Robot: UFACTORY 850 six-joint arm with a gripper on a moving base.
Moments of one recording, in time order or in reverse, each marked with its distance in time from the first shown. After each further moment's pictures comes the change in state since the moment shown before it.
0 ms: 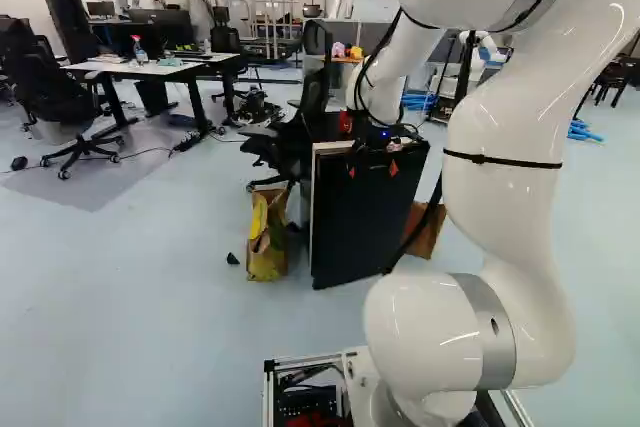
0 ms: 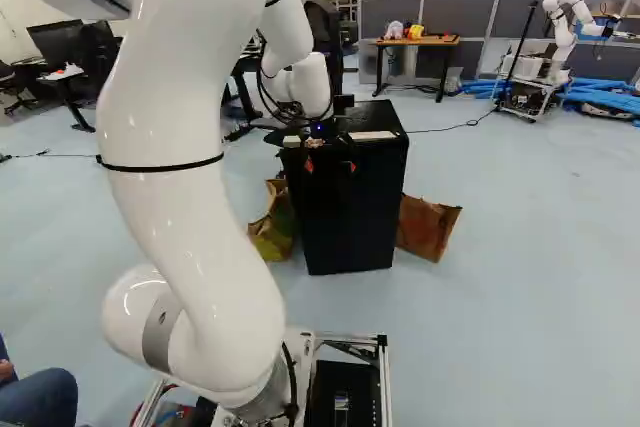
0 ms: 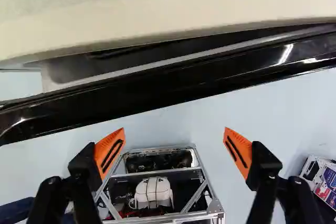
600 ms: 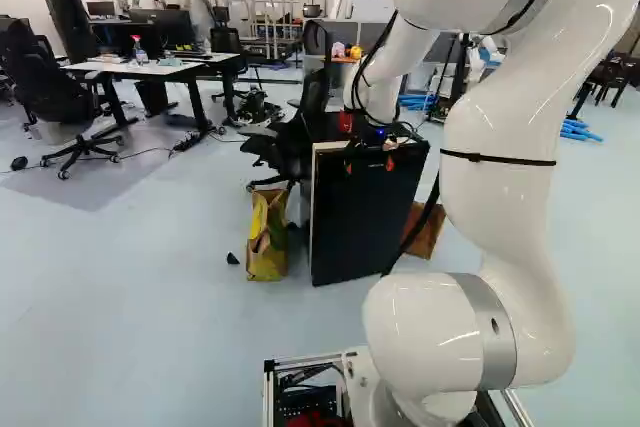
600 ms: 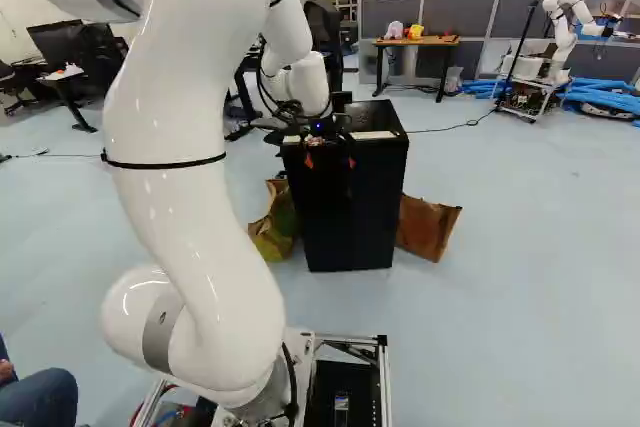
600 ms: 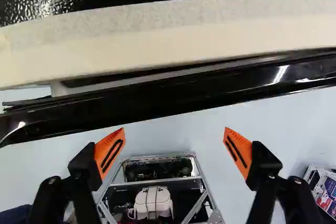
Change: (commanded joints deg) arm 0.8 -1.6 -2.1 0.0 1.9 0.0
